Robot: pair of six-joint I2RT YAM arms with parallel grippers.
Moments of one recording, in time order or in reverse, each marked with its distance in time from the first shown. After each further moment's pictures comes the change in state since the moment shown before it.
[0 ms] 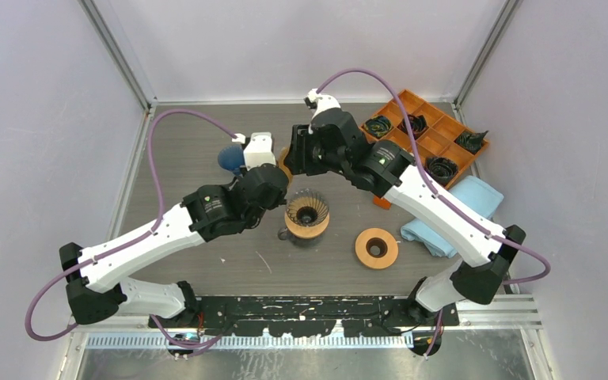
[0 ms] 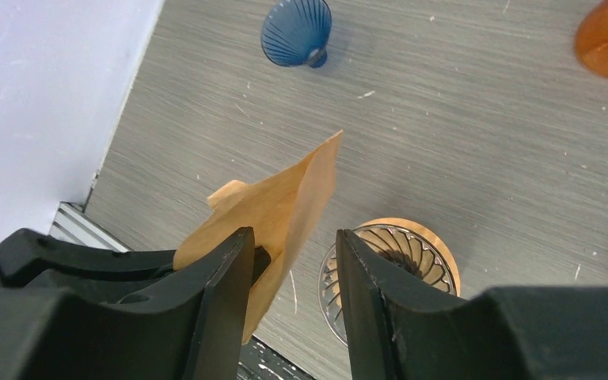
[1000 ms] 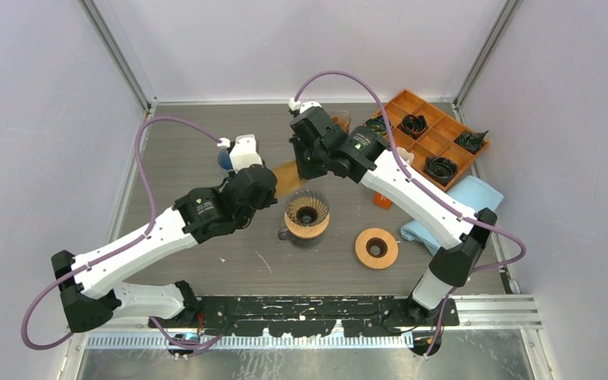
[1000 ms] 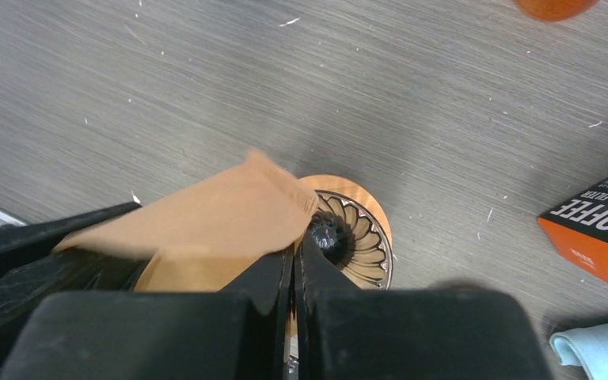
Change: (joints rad) left arm 0.066 -0.058 -0.089 0.017 0.014 -0.074; right arm 0.000 0.187 0.188 -0.291 0.067 -0.091
